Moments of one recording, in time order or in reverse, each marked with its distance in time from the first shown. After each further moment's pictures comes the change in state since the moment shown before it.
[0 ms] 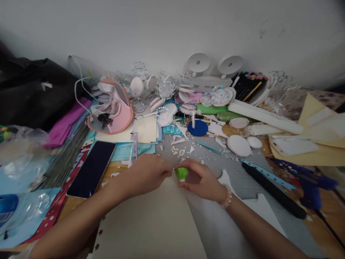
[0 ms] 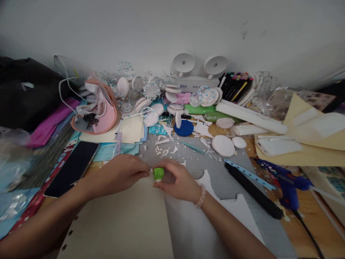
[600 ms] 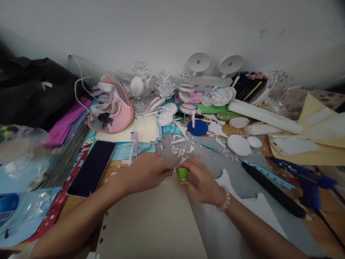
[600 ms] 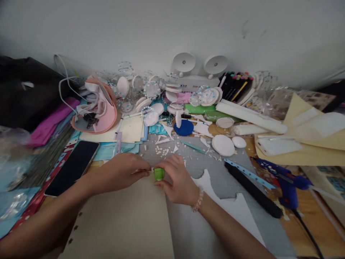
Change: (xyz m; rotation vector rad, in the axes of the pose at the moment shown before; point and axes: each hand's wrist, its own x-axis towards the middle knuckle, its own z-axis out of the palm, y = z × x) left_hand -0.002 -0.008 0.003 -0.108 0.036 0.079; right_hand -0.002 -0.004 0.003 -0.226 0.038 -0.118
